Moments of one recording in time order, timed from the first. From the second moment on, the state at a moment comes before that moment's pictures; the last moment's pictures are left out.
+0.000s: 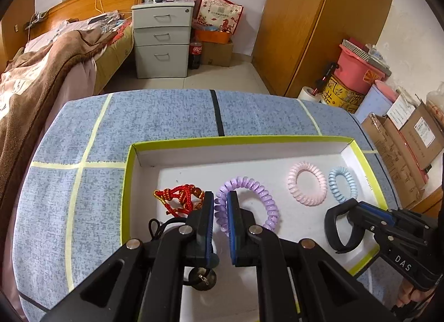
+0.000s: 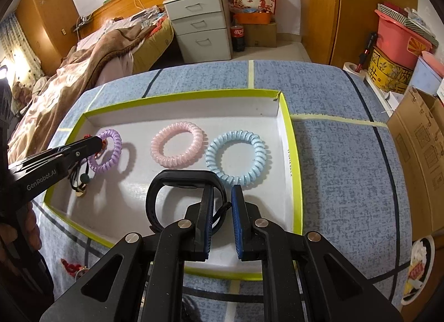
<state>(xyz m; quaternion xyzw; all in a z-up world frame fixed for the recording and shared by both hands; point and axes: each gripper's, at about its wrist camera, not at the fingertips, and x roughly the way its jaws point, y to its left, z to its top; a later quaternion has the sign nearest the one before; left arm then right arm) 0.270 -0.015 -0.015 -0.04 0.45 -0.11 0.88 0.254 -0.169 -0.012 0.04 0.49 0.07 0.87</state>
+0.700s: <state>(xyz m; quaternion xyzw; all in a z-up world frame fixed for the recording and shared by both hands) 0.273 -0.013 -0.022 -0.05 0.47 -0.11 0.87 0.253 -0.166 -0.013 0.03 0.49 0.06 0.87</state>
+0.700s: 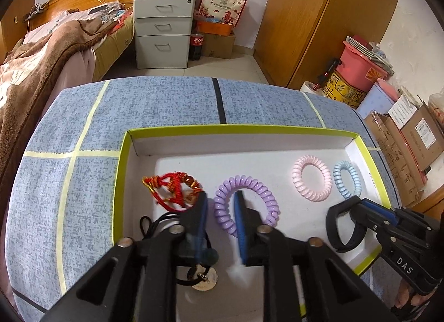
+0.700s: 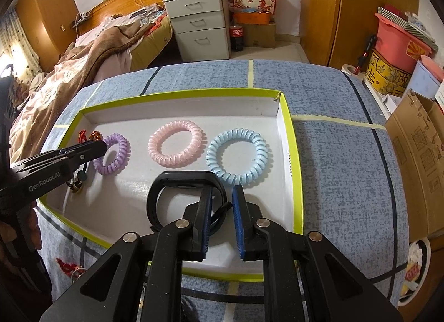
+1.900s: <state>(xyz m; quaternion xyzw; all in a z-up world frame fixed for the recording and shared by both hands) 0.137 0.034 0.015 -0.09 0.40 -0.11 0.91 0.164 -0.167 0.011 0.05 0.44 0.11 0.89</state>
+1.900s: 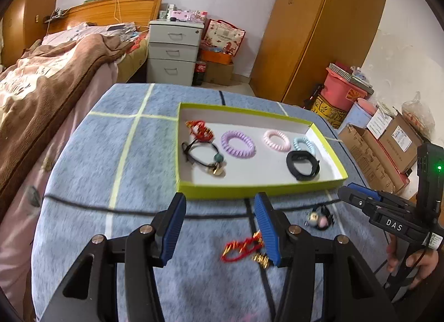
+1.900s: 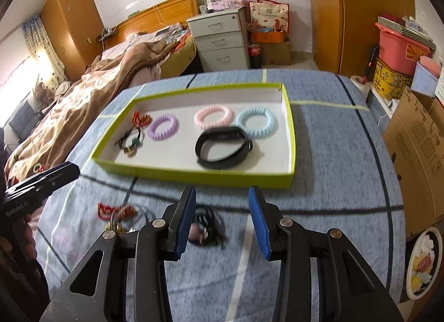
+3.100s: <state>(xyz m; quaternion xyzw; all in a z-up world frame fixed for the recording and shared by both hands) 0.092 0.060 -0.016 -0.11 0.42 -0.11 0.89 0.155 -0.137 -0.022 0.01 0.46 0.12 0.88</state>
